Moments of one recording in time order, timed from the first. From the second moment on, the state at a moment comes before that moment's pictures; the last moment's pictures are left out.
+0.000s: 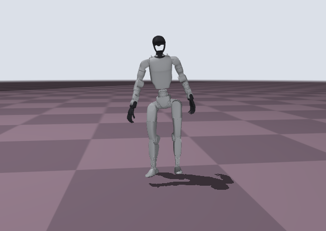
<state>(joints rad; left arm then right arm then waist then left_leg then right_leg) 0.14 0.34 -0.13 1.23 -0.51 0.06 -0.11 -0.28 -0.42 0.23 1.33 -0.09 0.13 -0.07 0.33 -0.08 0.18 -0.10 -0.08 0.30 0.10 -0.28 0.00 -0.04 -0.21 -0.29 -0.06 -0.09 0.21</state>
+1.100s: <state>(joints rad) -0.06 0.50 -0.03 0.79 -0.59 -0.07 -0.08 -0.46 -0.28 0.40 1.36 -0.38 0.13 0.09 -0.42 -0.06 0.19 0.24 -0.13 0.07 0.09 -0.46 -0.08 -0.24 -0.04 -0.03 -0.09 0.12 0.26</state>
